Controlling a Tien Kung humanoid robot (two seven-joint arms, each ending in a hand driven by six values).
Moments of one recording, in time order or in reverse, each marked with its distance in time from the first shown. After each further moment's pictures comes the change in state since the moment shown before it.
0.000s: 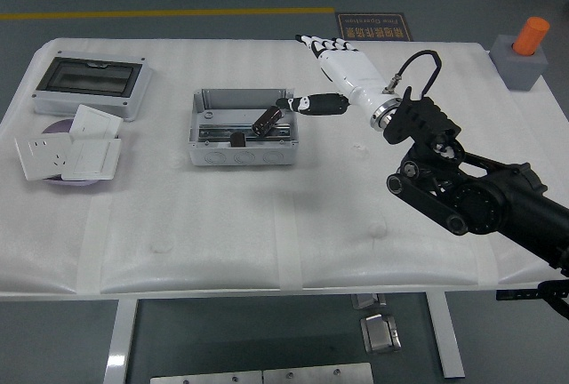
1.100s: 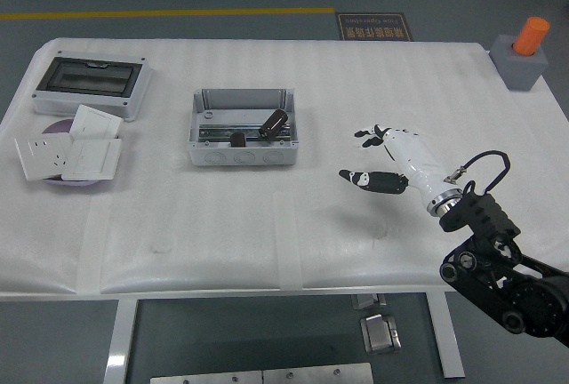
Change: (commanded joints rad) left arm 0.090 -0.006 0.016 0.002 -0.037 0.002 0.021; right arm -0.439 -0.086 0.208 0.206 -0.095 -0.037 0.010
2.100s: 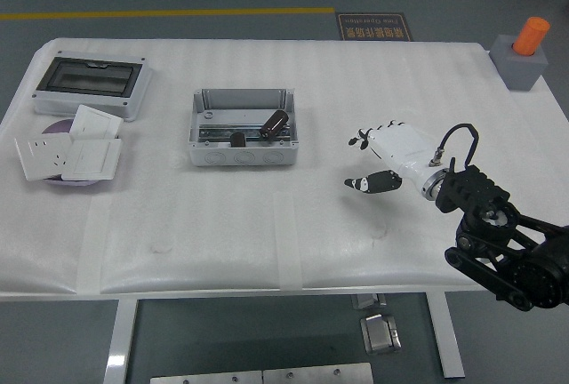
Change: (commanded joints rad) left arm -0.009 -0.009 -0.006 0.000 -0.001 -0.002 -0.003; right arm 0.199 -0.067 -0.209 -0.054 -0.139 0.141 -0.084
